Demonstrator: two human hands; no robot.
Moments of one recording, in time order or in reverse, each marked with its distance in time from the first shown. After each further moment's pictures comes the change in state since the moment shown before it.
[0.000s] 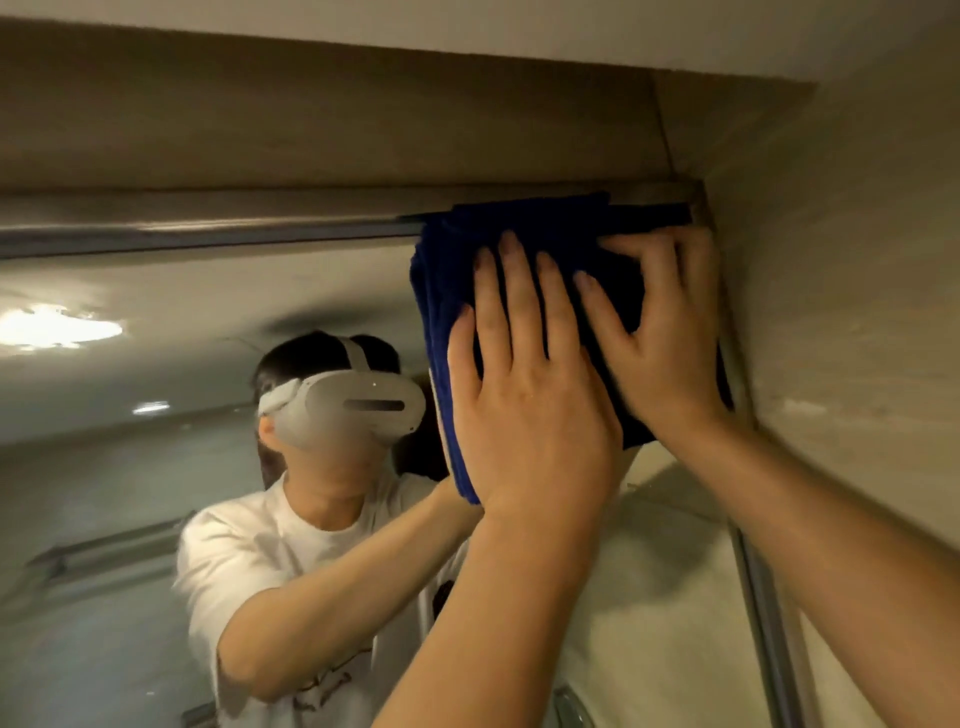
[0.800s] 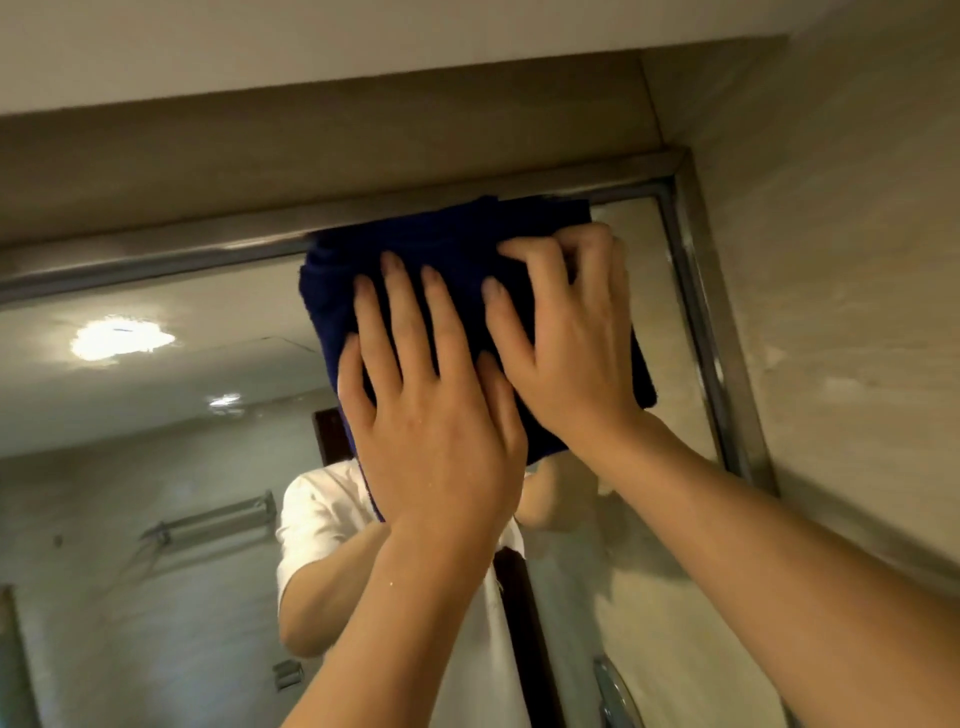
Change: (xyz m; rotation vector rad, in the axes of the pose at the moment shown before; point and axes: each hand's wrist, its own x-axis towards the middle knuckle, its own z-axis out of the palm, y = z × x) left_hand -0.015 -0.032 -0.021 0.197 0.075 -0.082; right_hand -0.010 -0.048 0.010 0.046 0.005 -0.033
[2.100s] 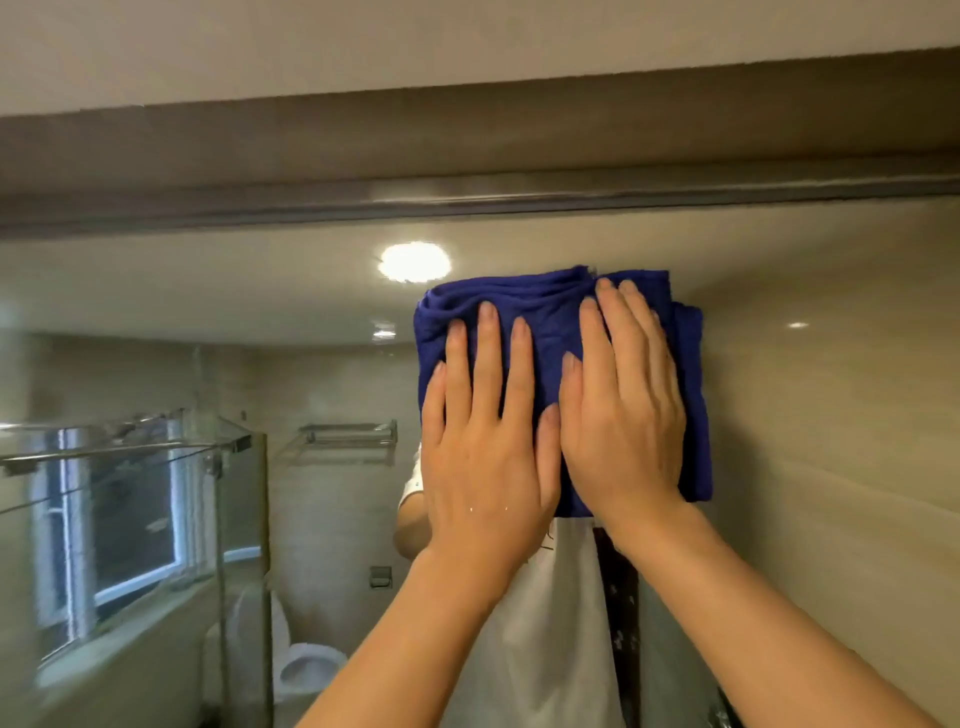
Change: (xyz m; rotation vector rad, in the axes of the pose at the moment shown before) left_hand -0.059 -0.189 -0.069 0.092 -0.112 -0.001; right_hand -0.084 -0.189 0.054 -0.016 -0.140 -0.106
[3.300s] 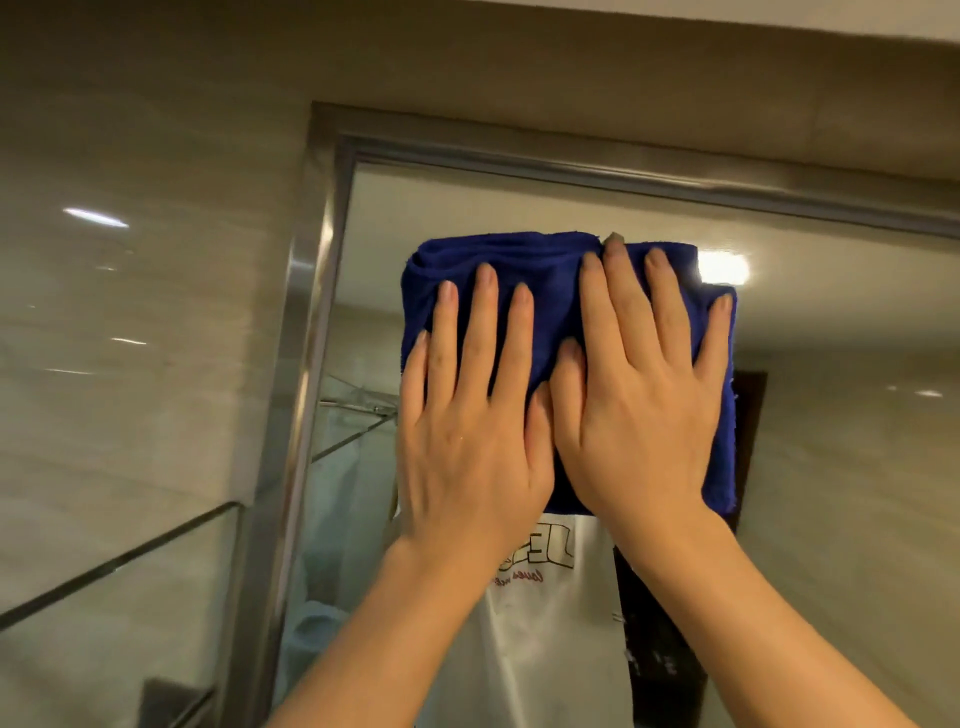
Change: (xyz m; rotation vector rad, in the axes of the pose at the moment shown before) left_hand -0.021 -0.327 -0.078 0.014 0.060 -0.137; right_hand 0.030 -0.315 0.114 -0.037 -0.156 -0.078
